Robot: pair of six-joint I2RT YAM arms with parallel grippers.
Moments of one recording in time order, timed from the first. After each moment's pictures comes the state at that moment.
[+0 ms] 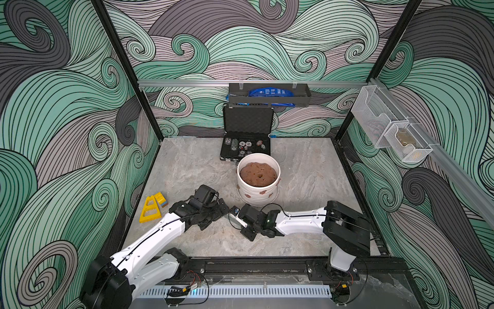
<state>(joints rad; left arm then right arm) -0.54 1.00 0.64 -0.69 0.13 -1.02 1.14 1.75 0.89 -0.17 0.06 0.11</state>
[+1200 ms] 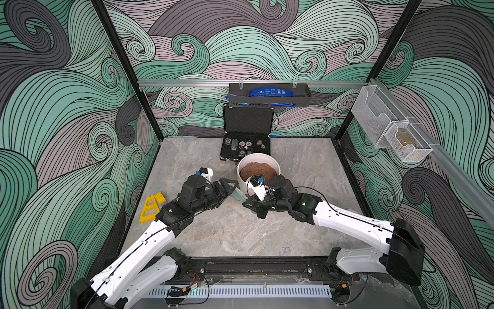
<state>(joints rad) -0.57 0.86 0.75 -0.33 0.26 -1.16 0.90 1.31 0.90 -0.16 -0.34 0.14</state>
